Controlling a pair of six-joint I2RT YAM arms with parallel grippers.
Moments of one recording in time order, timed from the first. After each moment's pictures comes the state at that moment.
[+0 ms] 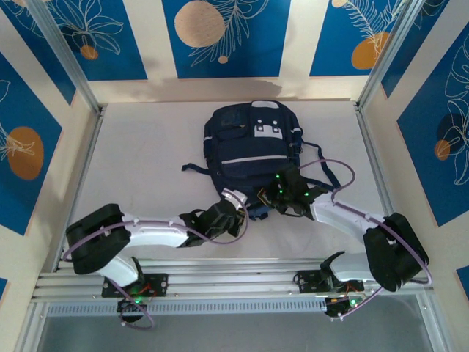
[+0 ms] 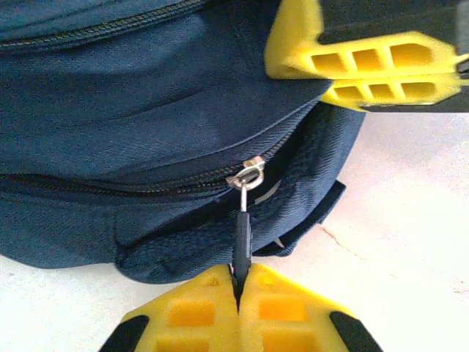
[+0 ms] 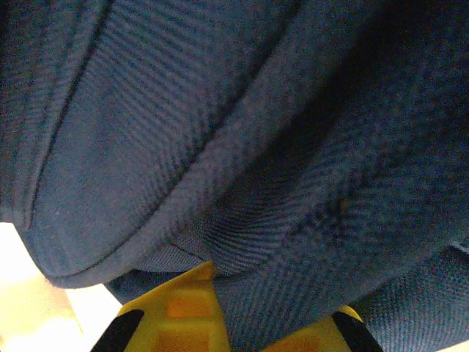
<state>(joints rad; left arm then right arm) -1.10 1.52 0.64 0.20 -0.21 -0.47 0.55 1.29 0.64 -0.22 -0.19 1.23</state>
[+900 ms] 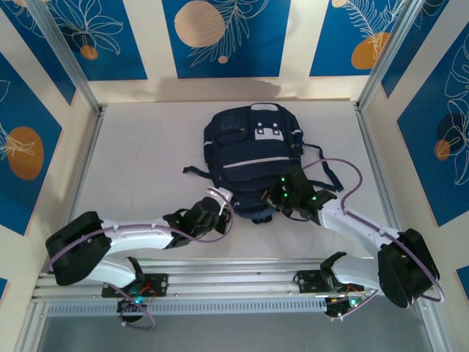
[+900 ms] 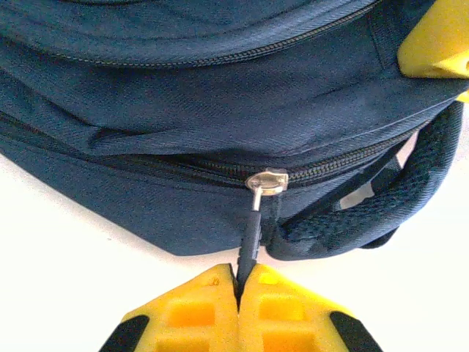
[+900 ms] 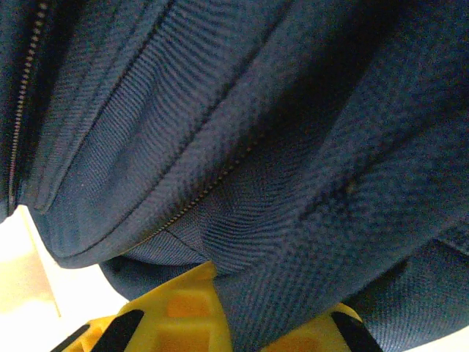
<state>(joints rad) -1.01 1.37 0.53 0.19 -0.18 -0.44 0.55 1.16 0.63 -0.34 -0.17 1.14</state>
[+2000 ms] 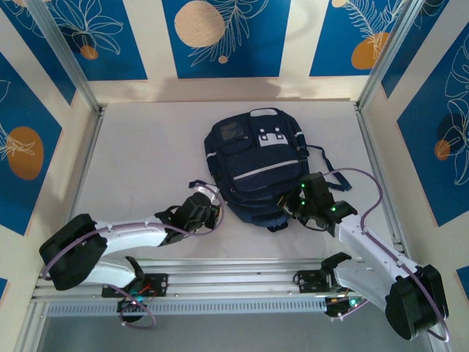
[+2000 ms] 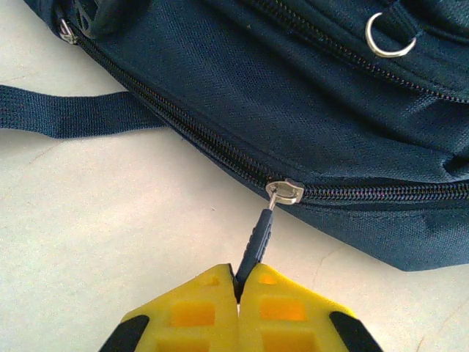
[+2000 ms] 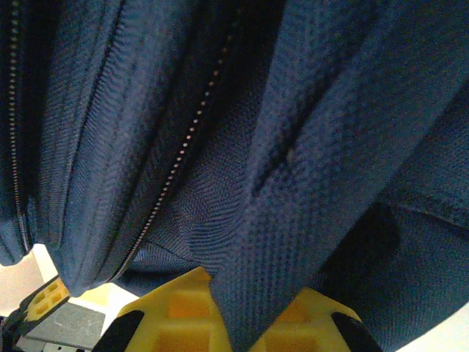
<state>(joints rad) -0.90 1.34 0.49 0.12 -0.18 -0.46 0.40 0.93 0.52 -0.48 -0.24 1.05</state>
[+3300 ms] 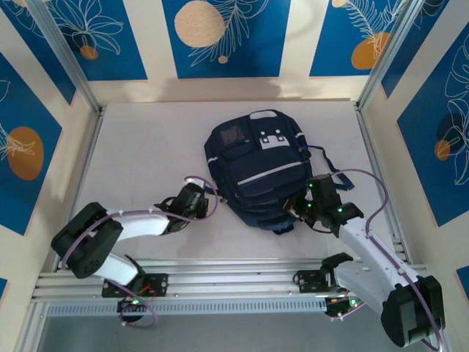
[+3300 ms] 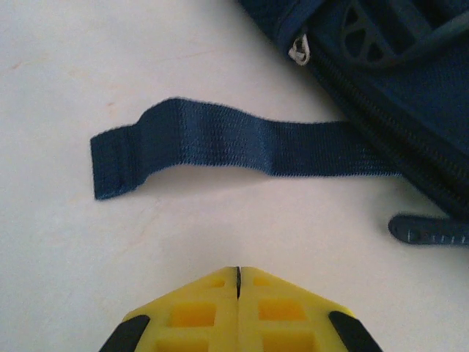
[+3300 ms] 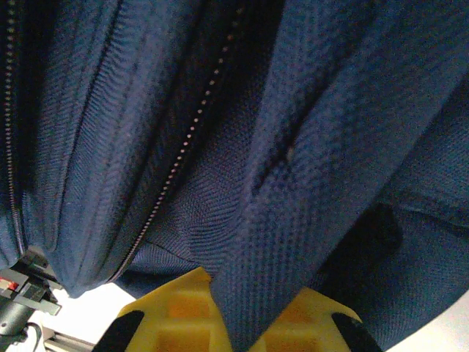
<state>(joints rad) -0.72 1.47 0.52 0.11 -0.21 -0.45 0.31 0.88 0.52 -0.57 -0.31 0.92</state>
